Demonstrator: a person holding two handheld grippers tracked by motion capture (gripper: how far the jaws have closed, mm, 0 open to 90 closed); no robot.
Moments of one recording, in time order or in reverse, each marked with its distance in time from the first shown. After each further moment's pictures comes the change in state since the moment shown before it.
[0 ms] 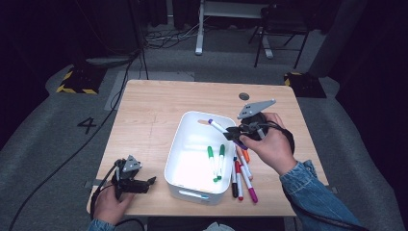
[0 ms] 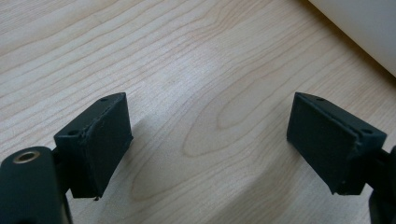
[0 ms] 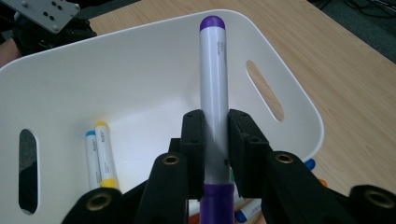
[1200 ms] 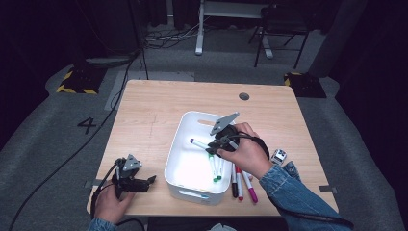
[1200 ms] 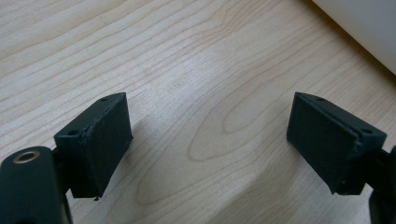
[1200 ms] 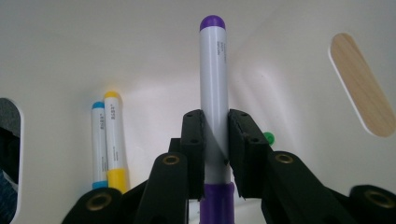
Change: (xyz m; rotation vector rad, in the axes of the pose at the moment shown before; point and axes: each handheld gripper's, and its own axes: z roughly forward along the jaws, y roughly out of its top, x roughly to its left) left arm 0.002 0.002 0.001 0.000 0.008 -0.010; right arm 0.026 -0.002 0.069 0.160 0.091 -0.118
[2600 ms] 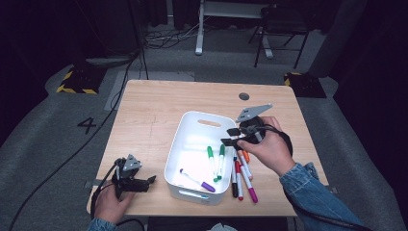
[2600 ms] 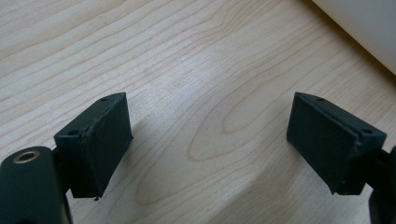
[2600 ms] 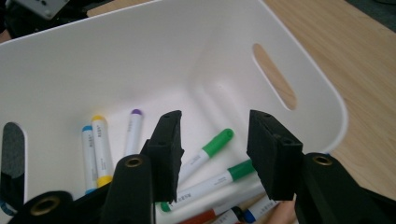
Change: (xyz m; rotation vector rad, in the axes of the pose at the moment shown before) left arm 0.000 0.000 0.000 0.001 -0.001 0.000; right arm -0.028 -0.028 -0.055 -0.157 -0.073 0.161
